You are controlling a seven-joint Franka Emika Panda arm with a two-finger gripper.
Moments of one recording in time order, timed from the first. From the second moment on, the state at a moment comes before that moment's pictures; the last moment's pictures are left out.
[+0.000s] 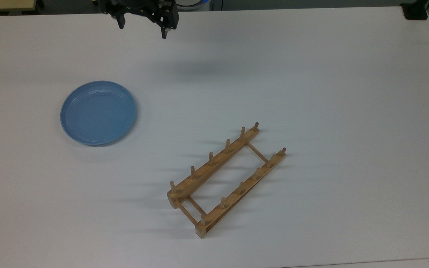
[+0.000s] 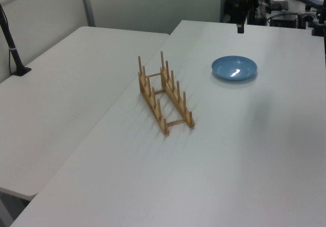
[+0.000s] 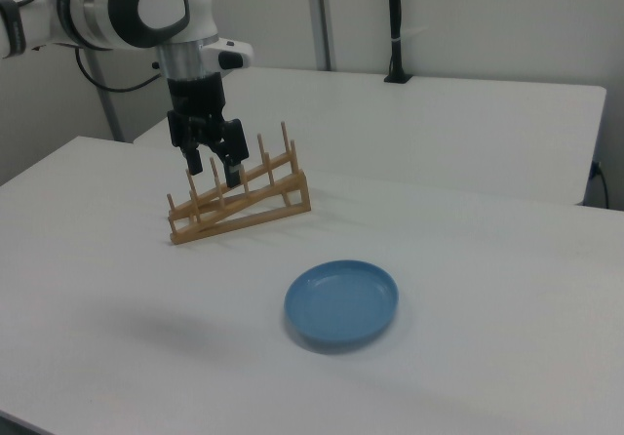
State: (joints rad) arm 0.10 0.08 -0.15 -1.61 -0.06 1.58 0.14
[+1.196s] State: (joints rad) arm 0.10 0.09 -0.15 -1.61 -0.06 1.65 0.15
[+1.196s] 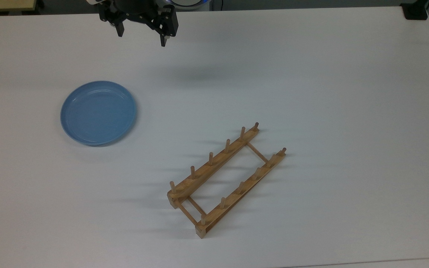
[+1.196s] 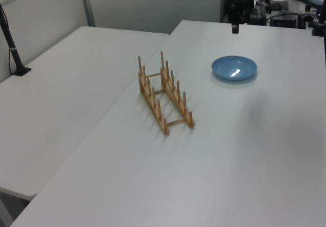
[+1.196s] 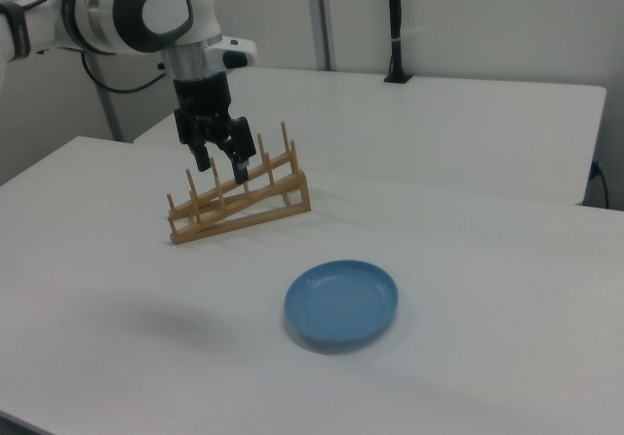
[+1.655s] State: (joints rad) arm 0.07 0.12 -0.15 -1.61 -0.04 1.67 0.13
